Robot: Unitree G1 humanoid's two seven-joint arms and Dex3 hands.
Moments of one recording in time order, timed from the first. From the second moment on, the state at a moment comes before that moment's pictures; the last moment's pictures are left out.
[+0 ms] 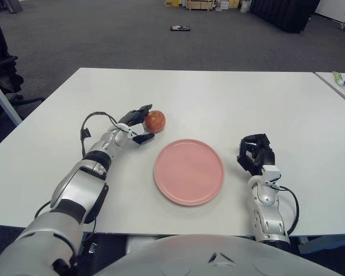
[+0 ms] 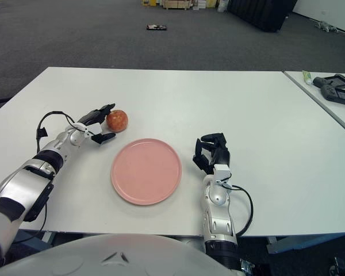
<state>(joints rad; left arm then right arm) -0.67 0.31 -0.36 1.22 0.54 -0.42 0.10 0.20 0.10 -0.06 0.05 -0.07 -0.18 -0.25</state>
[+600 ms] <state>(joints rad) -0.77 0.28 -0.39 1.26 0.56 -0.45 0.15 0.22 0.10 -0.06 0.04 -0.08 -0.18 -0.26</state>
